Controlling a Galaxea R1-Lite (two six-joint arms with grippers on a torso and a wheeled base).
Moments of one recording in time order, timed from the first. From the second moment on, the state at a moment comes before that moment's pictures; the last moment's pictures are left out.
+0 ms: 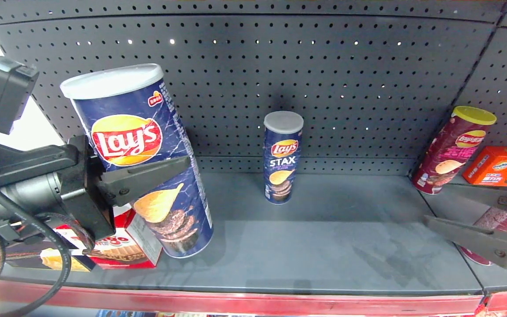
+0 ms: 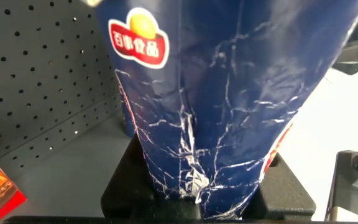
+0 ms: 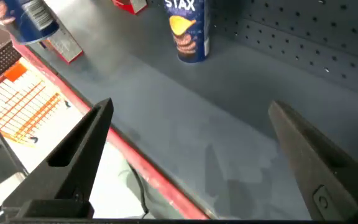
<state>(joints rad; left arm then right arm) -0.37 1.28 -0.65 -0.71 -0.60 -0.03 0.37 1.07 -0.62 -0.29 0.36 -0.04</state>
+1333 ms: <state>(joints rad) -0.37 1.28 -0.65 -0.71 -0.60 -0.04 0.35 1.79 -1.07 -0.70 0.75 -0.16</state>
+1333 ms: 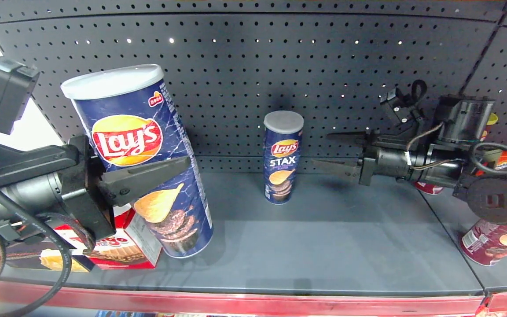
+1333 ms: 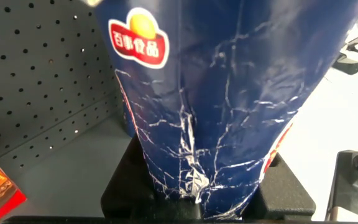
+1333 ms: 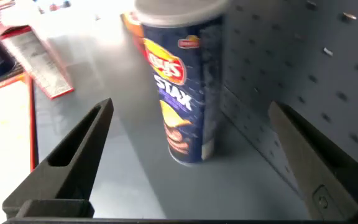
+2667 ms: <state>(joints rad) -0.37 1.28 -0.65 -0.71 -0.59 -0.04 0.42 2.16 -1.35 -0.80 0.88 -0.18</state>
